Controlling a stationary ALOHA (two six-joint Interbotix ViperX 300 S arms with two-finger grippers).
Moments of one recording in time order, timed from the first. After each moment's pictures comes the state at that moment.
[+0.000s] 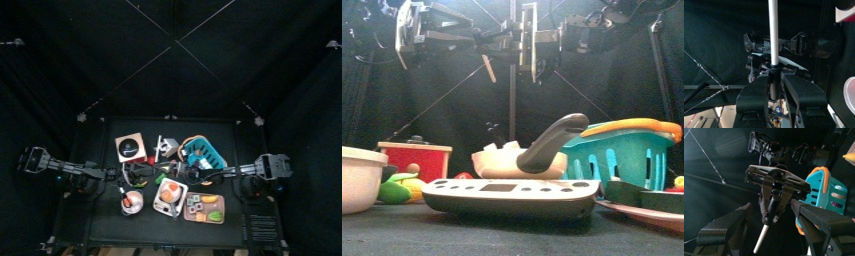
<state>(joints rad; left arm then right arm) -0.10 -0.45 1.07 -0.17 -0.81 1.48 -0.01 0.01 0.53 0.36 -0.70 1.27</state>
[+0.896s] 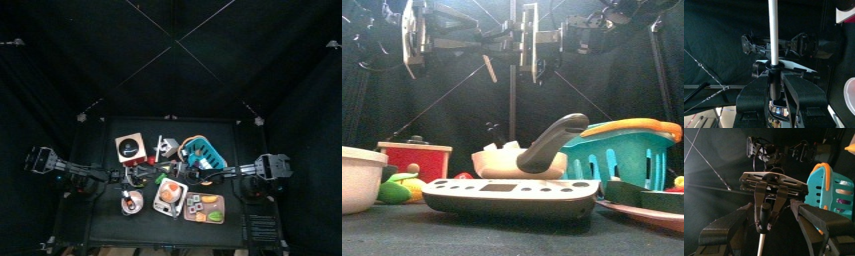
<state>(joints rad) -0.12 -0.35 1.06 -0.16 -0.92 1.60 -0.01 0.01 0.54 0.36 -0.71 1.27</state>
